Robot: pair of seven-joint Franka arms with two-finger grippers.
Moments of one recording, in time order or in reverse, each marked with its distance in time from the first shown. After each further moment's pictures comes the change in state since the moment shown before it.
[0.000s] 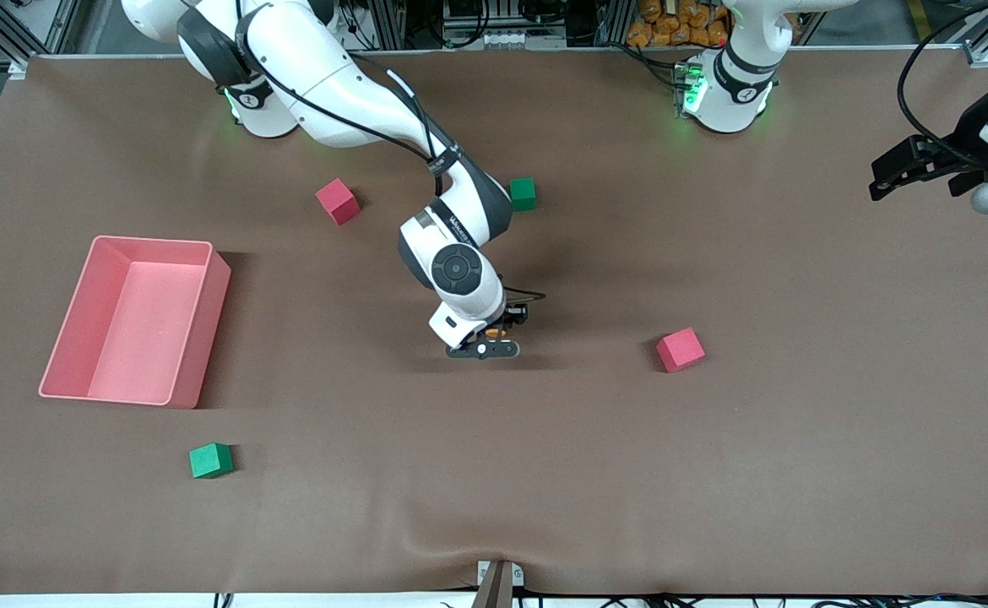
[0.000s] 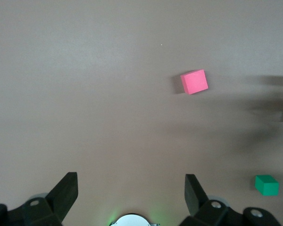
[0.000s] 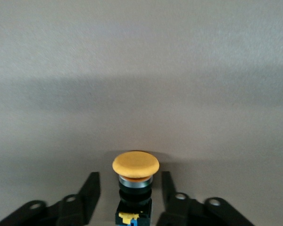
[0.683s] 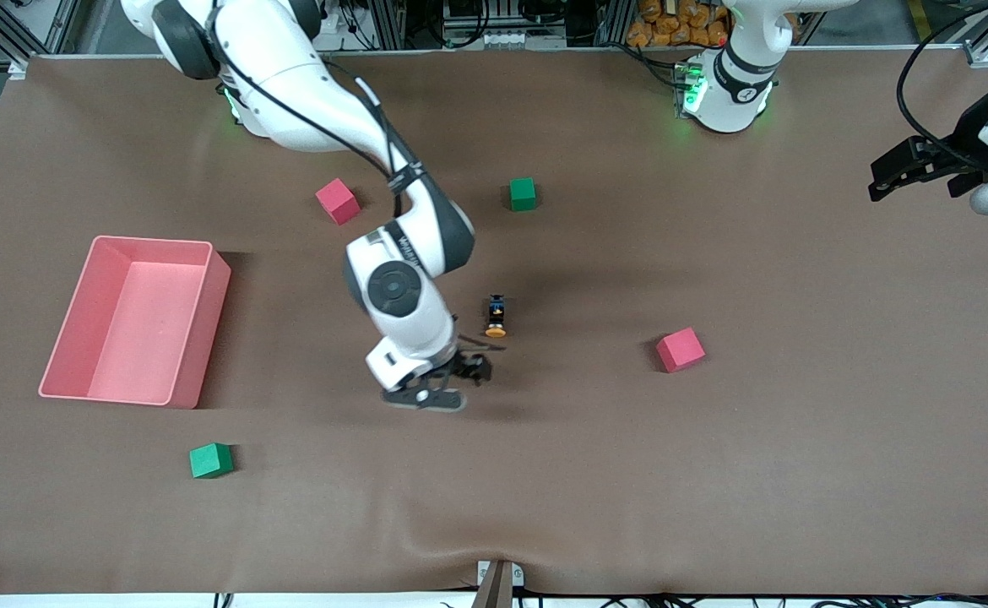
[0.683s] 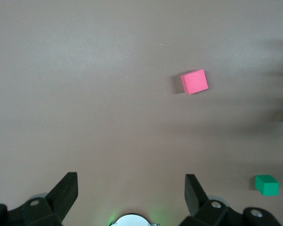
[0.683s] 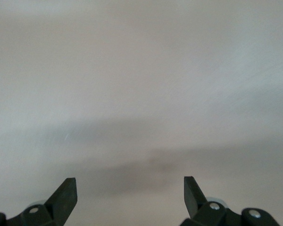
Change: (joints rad) left arm 0.000 0.002 0.000 0.000 0.000 0.000 0.000; right arm -0.045 -0.043 -0.208 0.098 -0.009 -0.008 -0.001
